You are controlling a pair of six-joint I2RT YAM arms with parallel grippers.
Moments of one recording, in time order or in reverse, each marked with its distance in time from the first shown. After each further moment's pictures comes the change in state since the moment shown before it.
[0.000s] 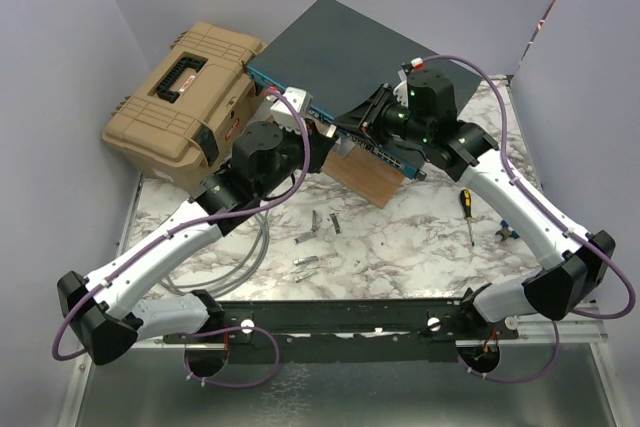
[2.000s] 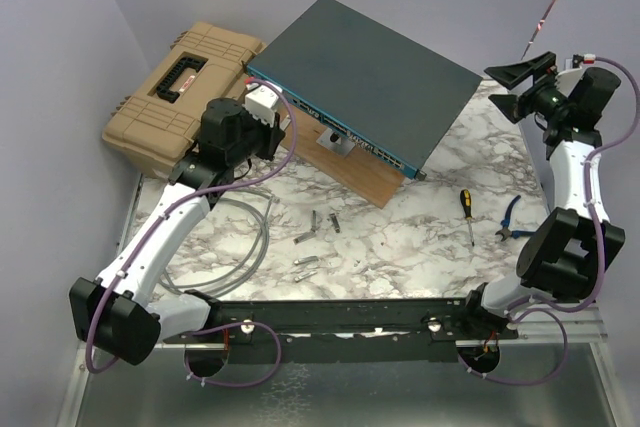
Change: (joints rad) left arm 0.404 0.031 -0.030 -0.132 0.311 0.416; right arm -1.006 0.105 -0.142 0.373 -0.626 -0.142
